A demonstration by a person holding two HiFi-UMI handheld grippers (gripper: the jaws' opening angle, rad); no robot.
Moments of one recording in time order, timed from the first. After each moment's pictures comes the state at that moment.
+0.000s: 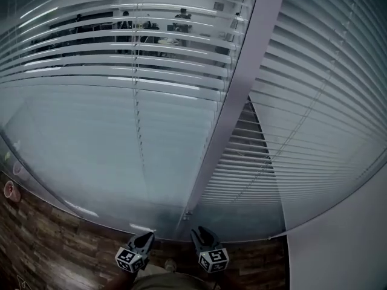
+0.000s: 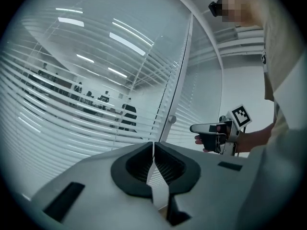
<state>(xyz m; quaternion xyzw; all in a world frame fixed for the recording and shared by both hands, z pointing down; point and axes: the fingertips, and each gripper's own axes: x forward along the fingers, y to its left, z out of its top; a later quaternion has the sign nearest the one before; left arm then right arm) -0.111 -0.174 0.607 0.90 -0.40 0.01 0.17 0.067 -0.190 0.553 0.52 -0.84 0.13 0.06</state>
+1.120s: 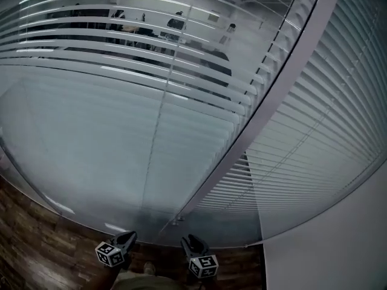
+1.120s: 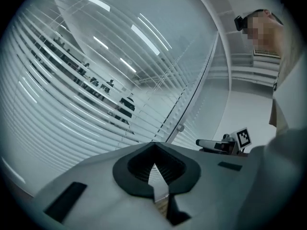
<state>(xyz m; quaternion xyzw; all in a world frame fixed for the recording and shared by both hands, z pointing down) -0.113 -0.188 0.621 0.89 -0.36 -0.04 0.28 0.099 -0.170 0.571 0.53 -0.83 0.14 0.10</state>
